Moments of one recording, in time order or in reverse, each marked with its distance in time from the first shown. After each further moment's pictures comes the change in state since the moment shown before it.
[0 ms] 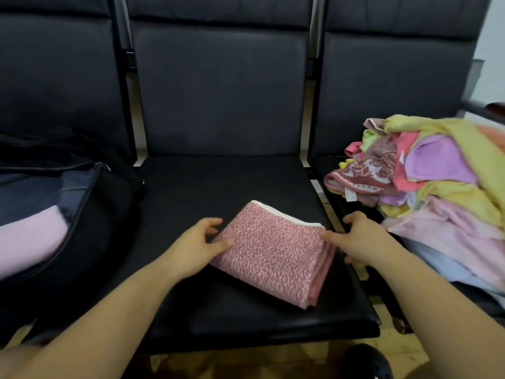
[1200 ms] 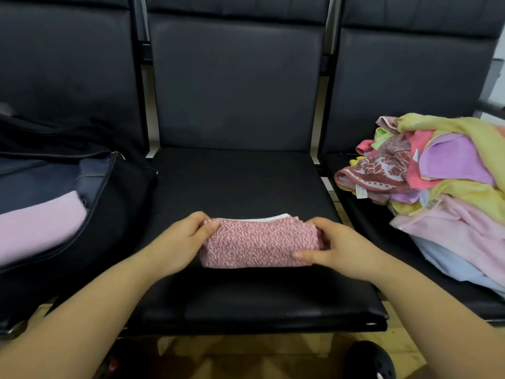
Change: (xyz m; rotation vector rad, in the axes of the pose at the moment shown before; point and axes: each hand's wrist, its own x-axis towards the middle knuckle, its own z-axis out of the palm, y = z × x) left_hand -0.028 -0.011 -0.029 0.091 0.069 0.145; right_hand -0.029 -0.017 0.016 0.022 -0.277 -0.518
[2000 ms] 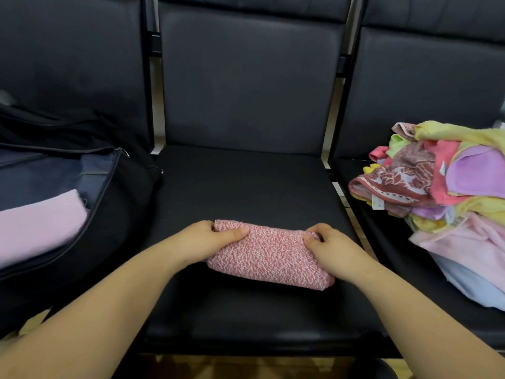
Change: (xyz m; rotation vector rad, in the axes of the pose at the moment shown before) left_hand 0.037 -0.001 0.004 -0.229 -0.223 -0.369; right_hand 0.048 -0.010 0.025 -0.035 0.089 0.278
